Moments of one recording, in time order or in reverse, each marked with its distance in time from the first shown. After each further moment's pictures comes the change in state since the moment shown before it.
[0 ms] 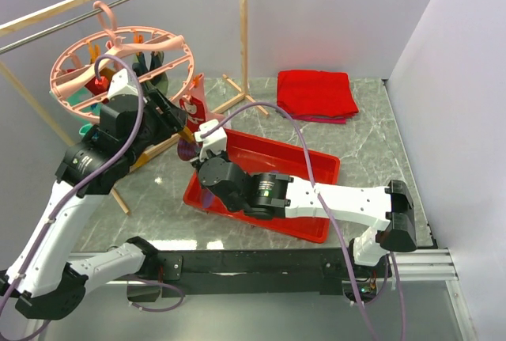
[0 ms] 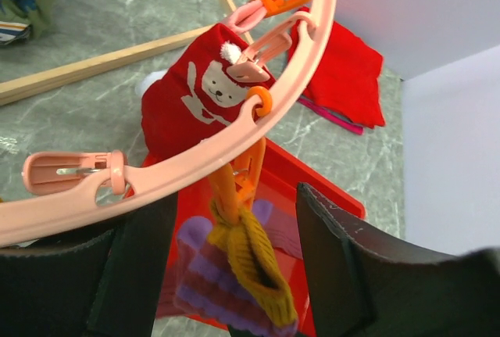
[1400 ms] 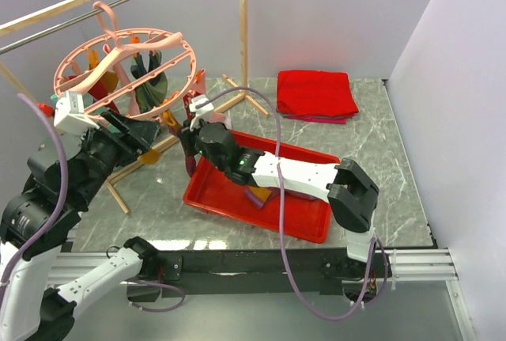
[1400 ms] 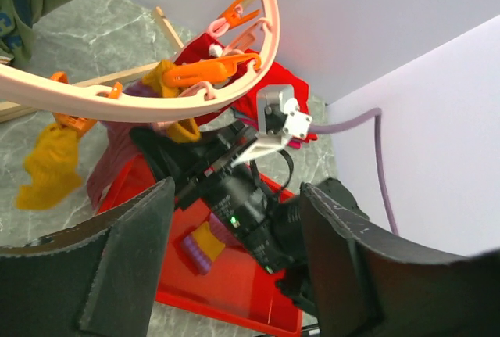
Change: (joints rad) left arm 0.000 -0.255 0.007 -0.028 0.030 -0.002; right arm -0.277 0.296 0.001 0.518 -0.433 -0.073
